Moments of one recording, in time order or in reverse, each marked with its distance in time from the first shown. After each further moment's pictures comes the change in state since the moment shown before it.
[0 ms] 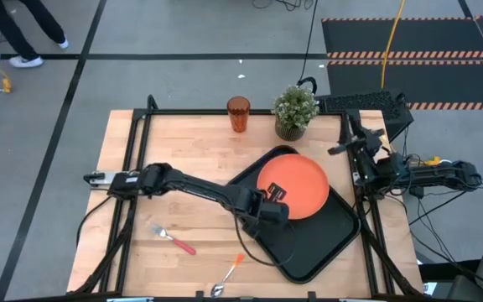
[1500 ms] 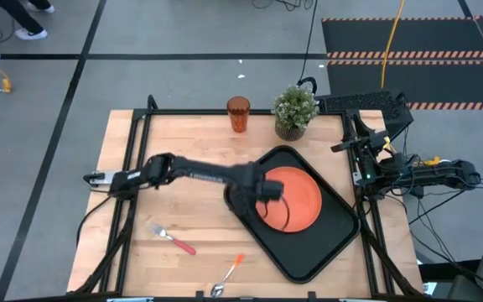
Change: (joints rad) left arm 0.159 0.009 -0.005 -0.399 0.015 -0.234; right arm 0.026 -0.010 0.000 0.061 0.055 -0.051
